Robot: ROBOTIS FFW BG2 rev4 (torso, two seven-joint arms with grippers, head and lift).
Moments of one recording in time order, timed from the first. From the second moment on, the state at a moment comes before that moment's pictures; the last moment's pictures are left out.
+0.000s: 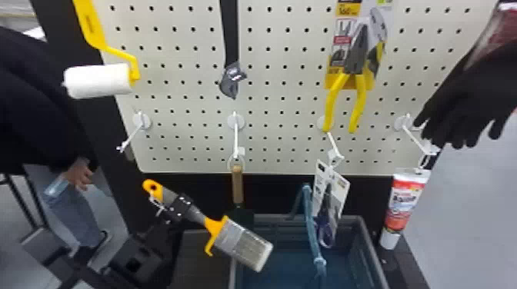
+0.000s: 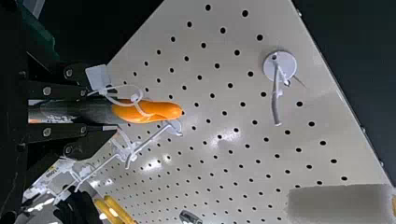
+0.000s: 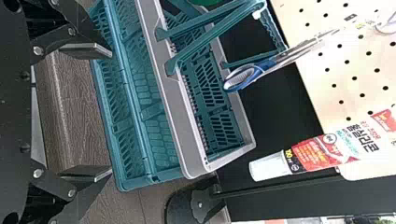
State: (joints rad) left arm 0.39 0.12 0.08 -2.08 1.10 0.37 -0.42; right arm 0.94 -0.03 0.16 -2.12 -0.26 0.00 -0.01
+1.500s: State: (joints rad) left arm 0.47 0.13 0.23 -1.94 0.92 0.47 -0.36; right arm 0.93 -0.03 0.16 -2.12 -0.26 0.02 0.00
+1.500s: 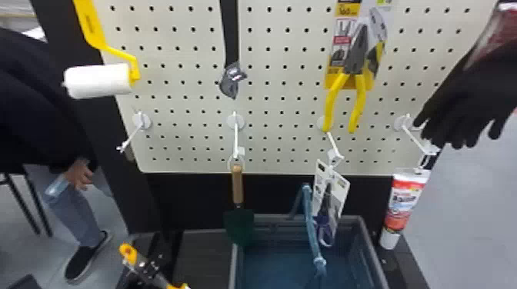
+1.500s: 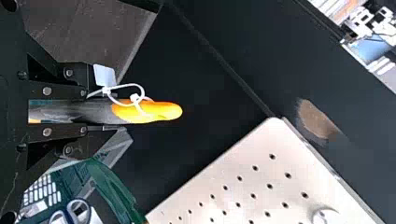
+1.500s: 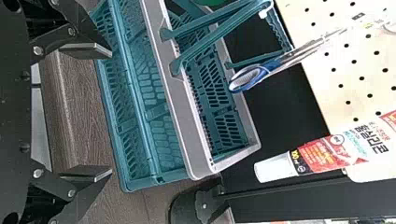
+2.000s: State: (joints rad) left arm 0.43 0.15 0.18 -1.84 0.91 0.46 -0.36; right arm 0.94 -0.04 0.16 -2.12 -0.26 0.02 0.00
